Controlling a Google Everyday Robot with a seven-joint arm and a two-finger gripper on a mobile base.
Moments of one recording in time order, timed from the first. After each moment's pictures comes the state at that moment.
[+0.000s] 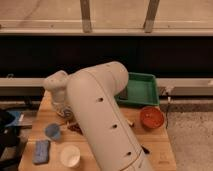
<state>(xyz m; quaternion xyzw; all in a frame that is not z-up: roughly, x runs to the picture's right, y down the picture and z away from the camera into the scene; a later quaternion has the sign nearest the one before) -0.254 0.149 0.876 -0.39 0.13 0.41 0.81</state>
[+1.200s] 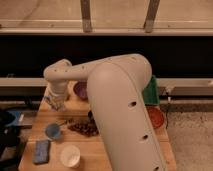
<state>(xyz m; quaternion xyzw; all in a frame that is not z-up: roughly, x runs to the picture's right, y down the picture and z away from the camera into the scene) -0.252 0.082 0.809 -0.37 0.01 0.40 0.84</state>
